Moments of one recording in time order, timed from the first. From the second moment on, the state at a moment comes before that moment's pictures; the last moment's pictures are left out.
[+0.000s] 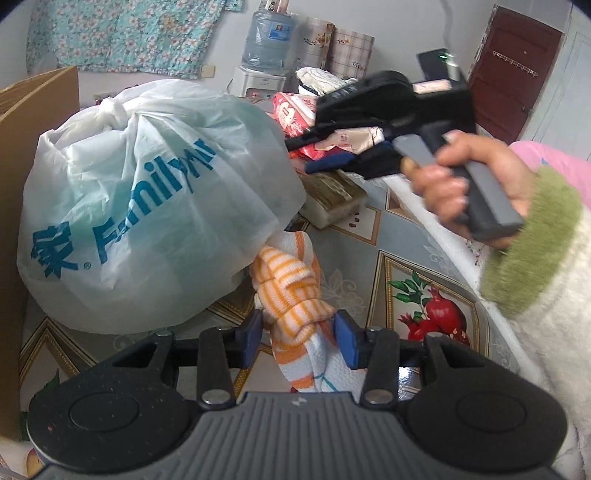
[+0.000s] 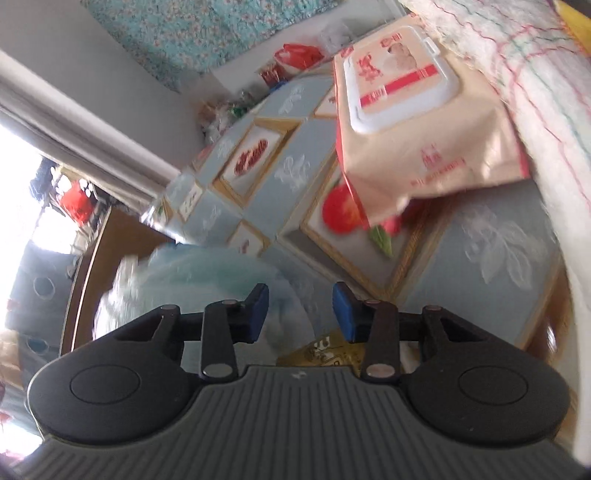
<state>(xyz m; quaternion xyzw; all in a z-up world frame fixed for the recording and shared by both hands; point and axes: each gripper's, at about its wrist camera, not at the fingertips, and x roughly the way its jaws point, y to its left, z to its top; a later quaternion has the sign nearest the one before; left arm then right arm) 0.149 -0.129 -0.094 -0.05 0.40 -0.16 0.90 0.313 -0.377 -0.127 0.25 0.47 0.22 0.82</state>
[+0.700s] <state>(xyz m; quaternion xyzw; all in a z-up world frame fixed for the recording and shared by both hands) 0.147 -0.118 -0.099 -0.07 0.40 -0.17 0.90 0.195 -0.377 -0.117 0.12 0.49 0.21 0.84</state>
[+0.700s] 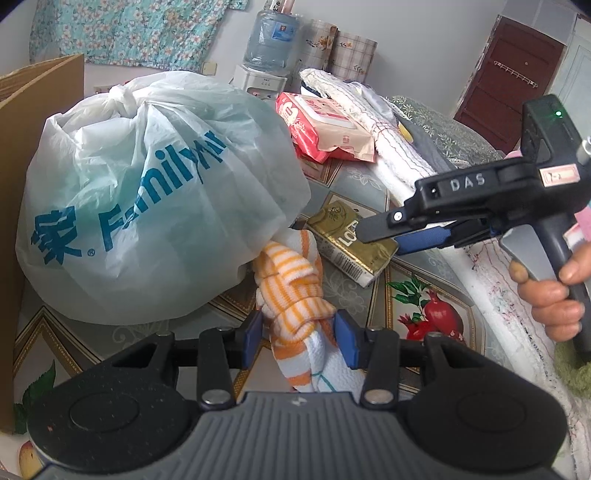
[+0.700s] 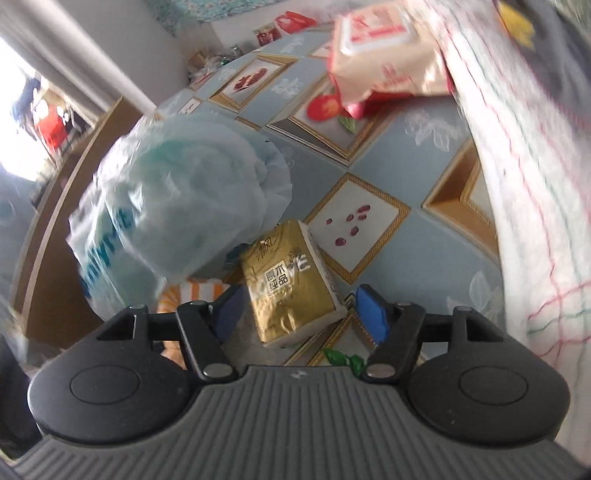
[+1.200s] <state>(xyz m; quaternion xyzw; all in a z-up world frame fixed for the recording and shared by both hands) 0.146 -0.117 -0.100 -0.07 0.40 -0.16 0.90 0.190 -0.332 -0.123 -0.02 0.47 0.20 0.86</state>
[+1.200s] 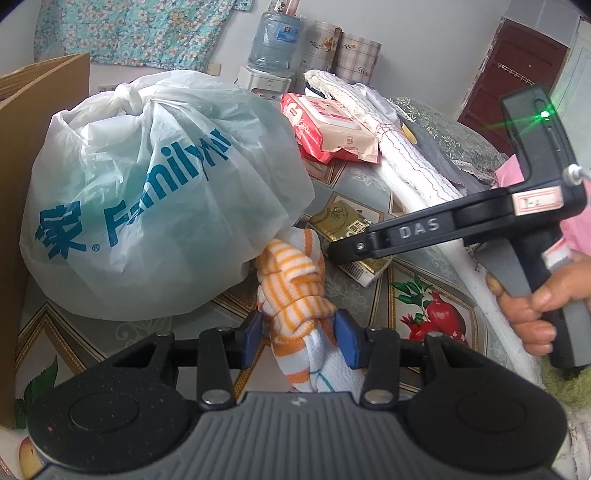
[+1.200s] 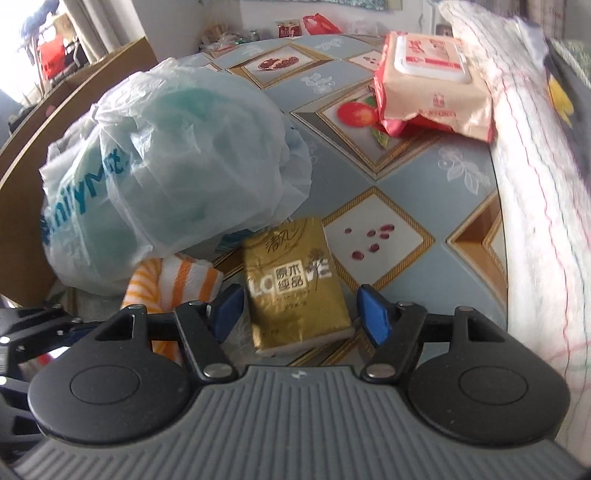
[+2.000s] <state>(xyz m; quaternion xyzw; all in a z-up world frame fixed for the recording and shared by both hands) 0.102 -0.068 -0.042 -0.14 0.34 -0.22 0.90 0.122 -0.351 -0.045 0.14 0.43 0.29 0.85</state>
